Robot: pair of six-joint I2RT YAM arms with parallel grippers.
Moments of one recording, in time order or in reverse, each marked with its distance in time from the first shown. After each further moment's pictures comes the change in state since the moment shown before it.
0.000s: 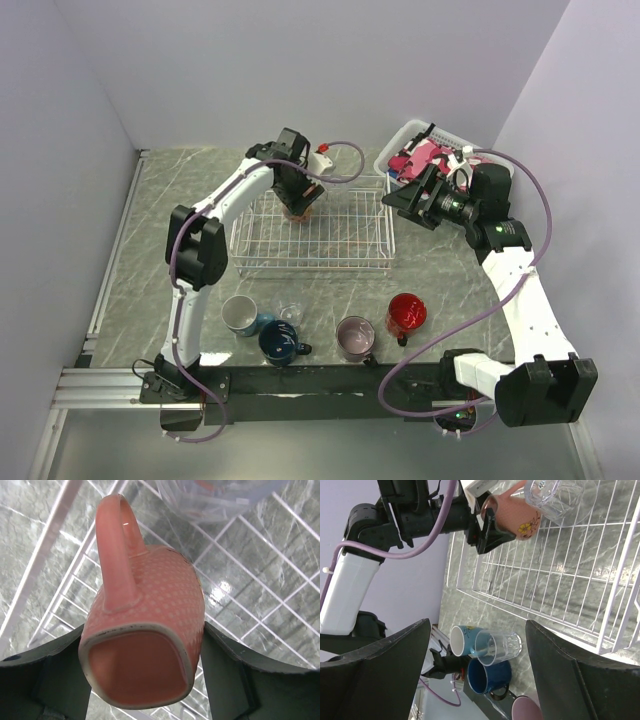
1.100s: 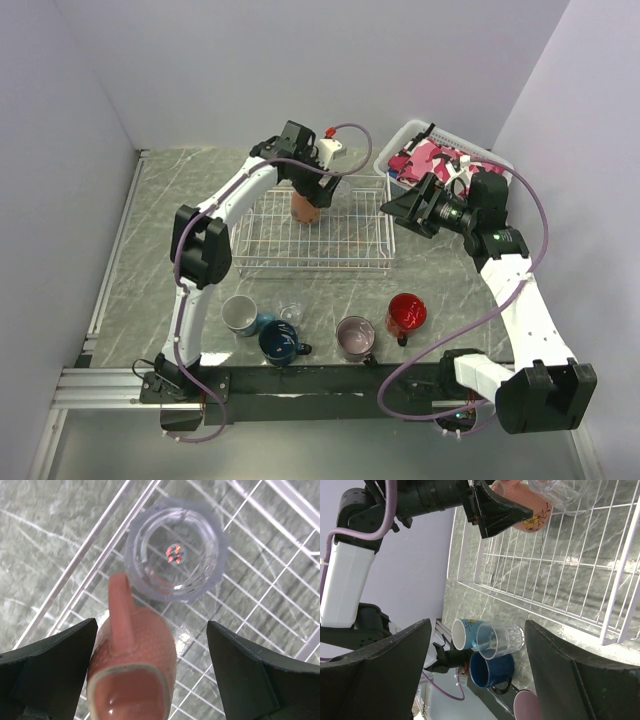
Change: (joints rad) left arm -0.013 0.039 0.073 0.146 0.240 -0.153; right arm 0.000 -0.035 -0.077 0.028 -0.026 0.027
